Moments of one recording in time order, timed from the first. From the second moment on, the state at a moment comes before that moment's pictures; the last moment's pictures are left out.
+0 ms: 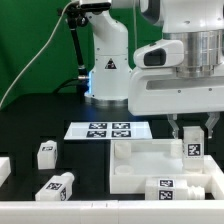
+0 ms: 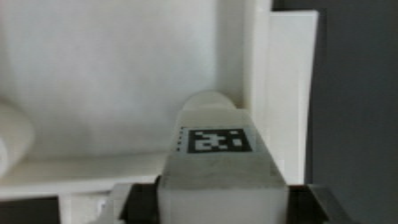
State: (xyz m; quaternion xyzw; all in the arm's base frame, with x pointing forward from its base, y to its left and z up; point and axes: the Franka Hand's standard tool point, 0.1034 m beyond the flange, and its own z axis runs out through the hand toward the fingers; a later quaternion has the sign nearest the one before) arm 0.587 0.140 0.085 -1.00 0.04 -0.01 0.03
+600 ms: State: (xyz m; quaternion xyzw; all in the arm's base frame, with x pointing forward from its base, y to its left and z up) arm 0.584 0.151 0.083 -0.90 0.44 0.00 0.03
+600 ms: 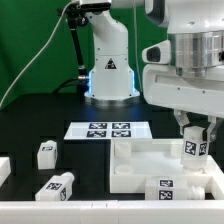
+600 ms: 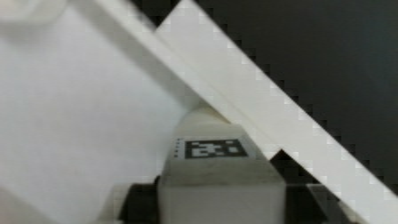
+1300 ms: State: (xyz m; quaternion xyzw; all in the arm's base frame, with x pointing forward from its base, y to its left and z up) arm 0.588 0.143 0.088 -0.94 0.33 0.00 0.04
